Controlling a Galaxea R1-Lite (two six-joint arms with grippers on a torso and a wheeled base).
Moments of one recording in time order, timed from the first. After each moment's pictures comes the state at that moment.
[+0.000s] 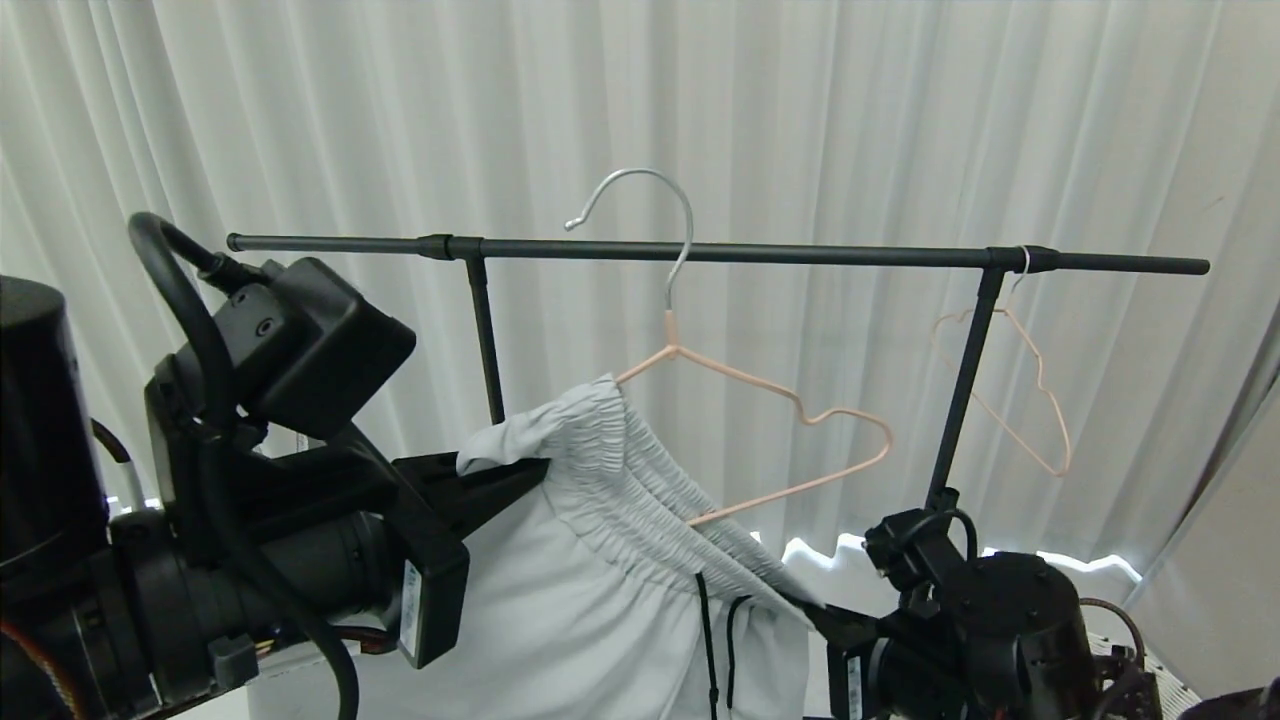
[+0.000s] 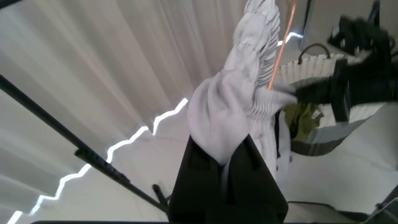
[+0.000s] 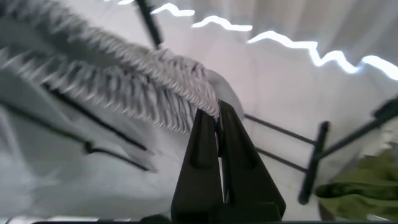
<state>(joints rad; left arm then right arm) -0.79 1.24 -0.74 -0.21 0.11 0.17 0.90 1.82 -0.36 -0.97 -0.28 0.41</state>
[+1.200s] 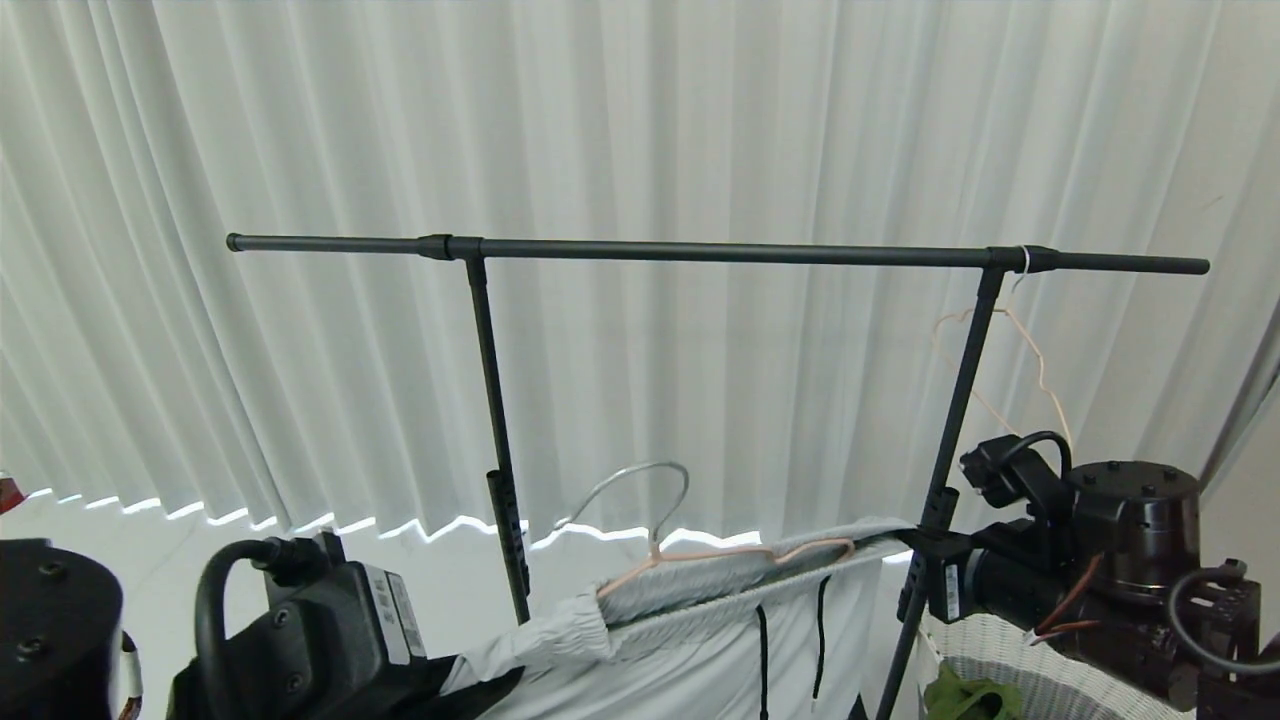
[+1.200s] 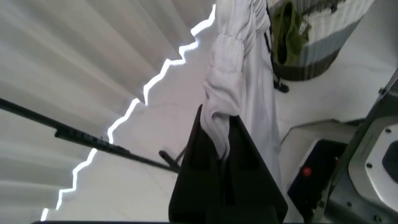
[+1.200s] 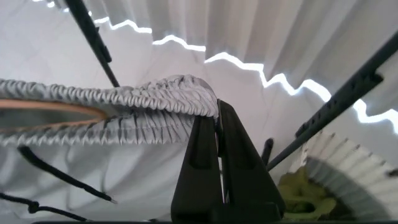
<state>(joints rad) -0.84 1.16 -0.44 -0.21 0.02 0.33 0.53 1.72 -0.35 -0.96 -0.05 0.12</state>
